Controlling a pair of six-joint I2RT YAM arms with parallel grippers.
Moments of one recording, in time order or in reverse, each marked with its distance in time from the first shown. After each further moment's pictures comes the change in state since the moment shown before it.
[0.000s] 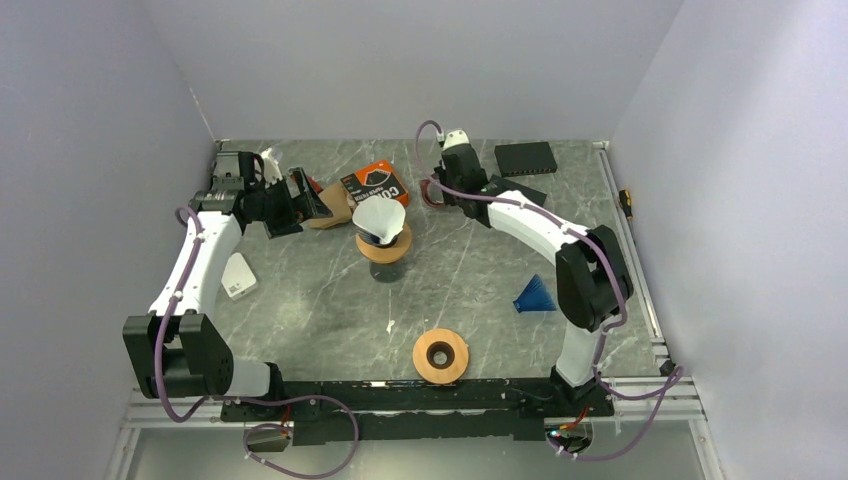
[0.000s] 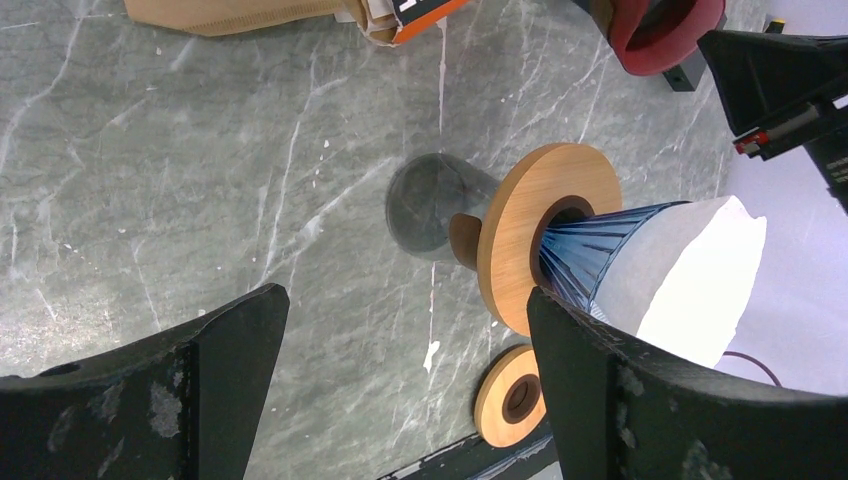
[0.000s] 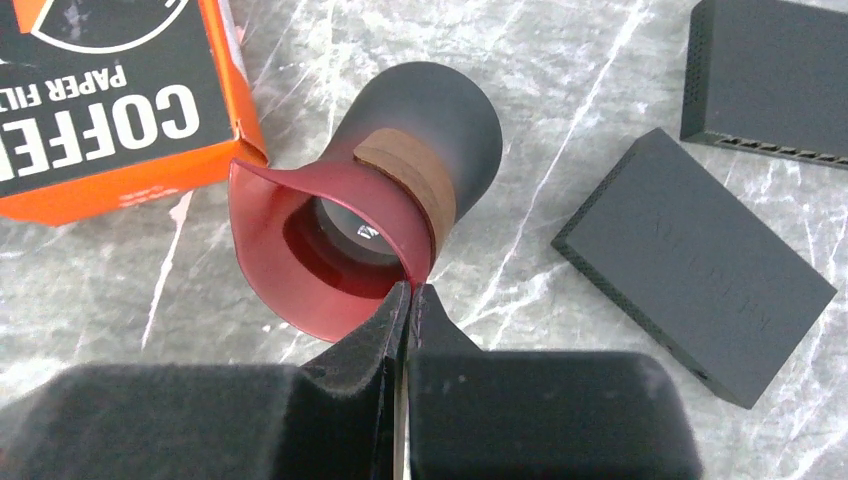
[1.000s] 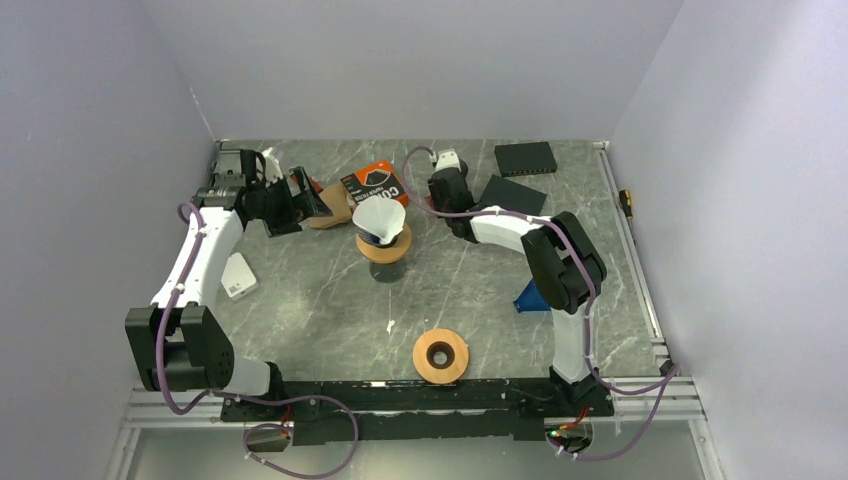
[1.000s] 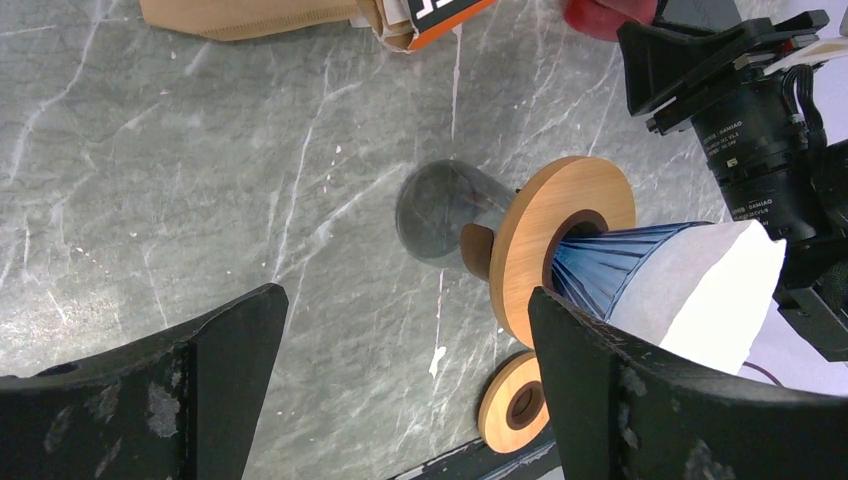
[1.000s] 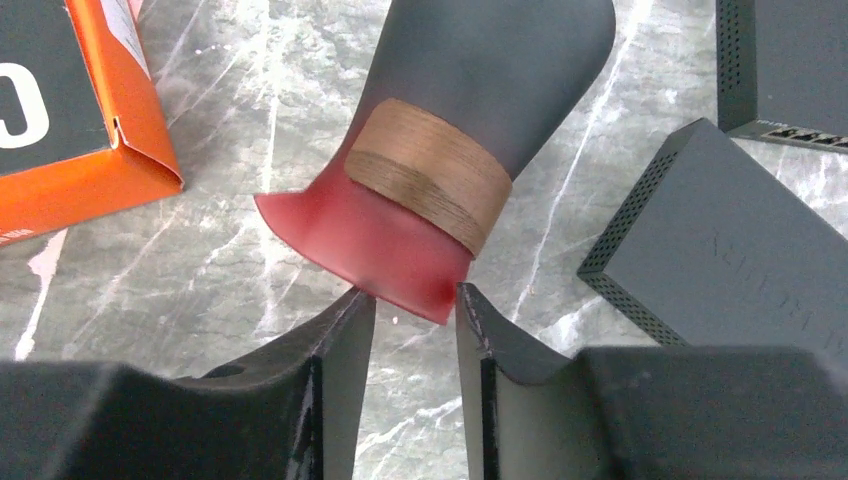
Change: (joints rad) left arm -0.001 0.033 0.017 -0.002 -0.018 0.000; right arm 0.012 0.173 -0.094 0.282 0.092 -0.016
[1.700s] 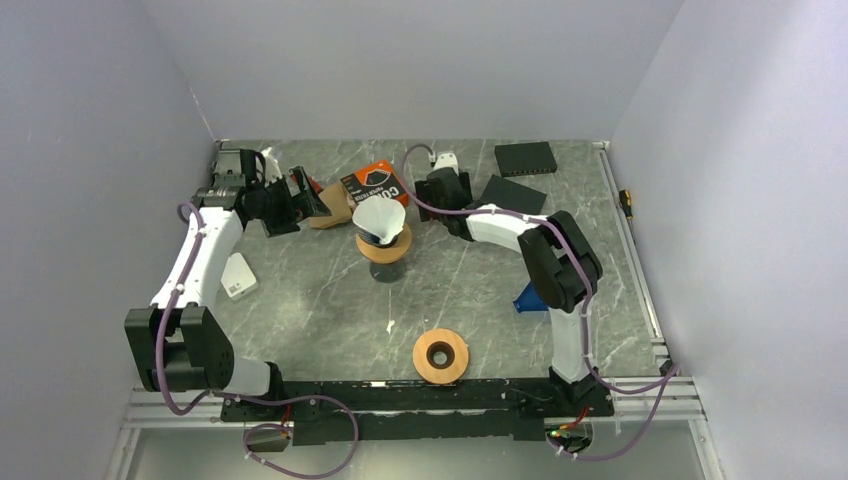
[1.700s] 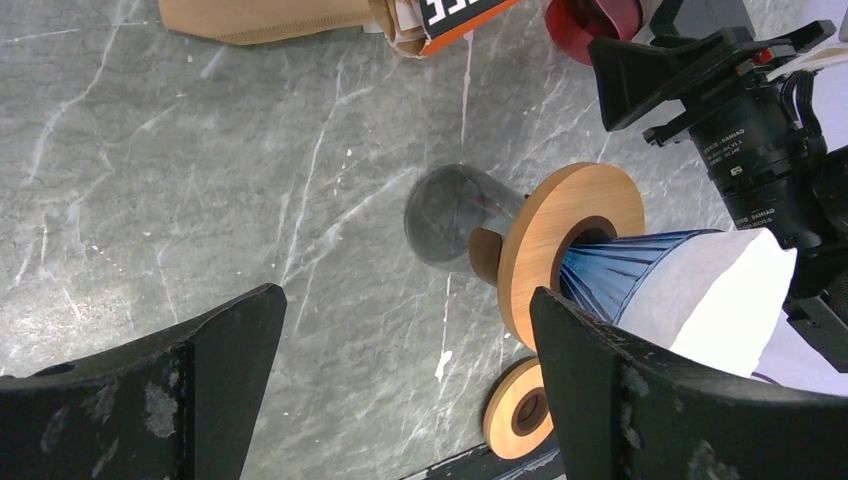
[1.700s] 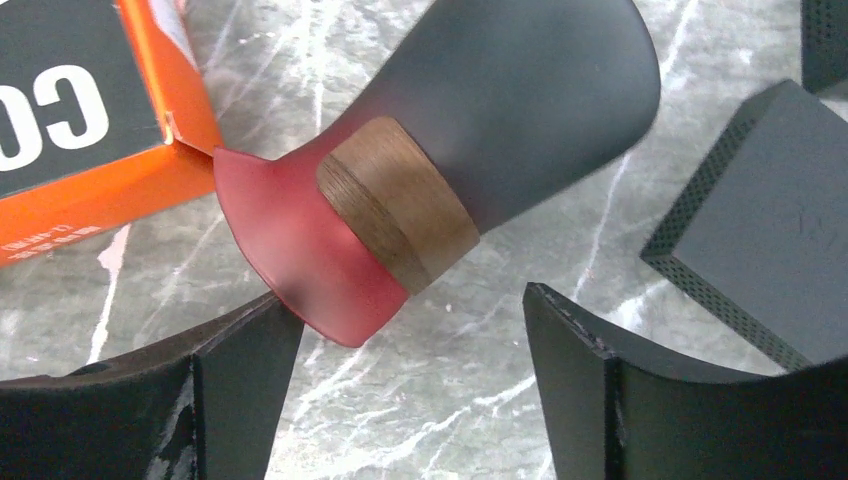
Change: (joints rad) left arm 0.000 -0.004 0.001 -0.002 -0.026 0.000; right arm 0.018 0.027 0.049 -0.067 -0.040 0.103
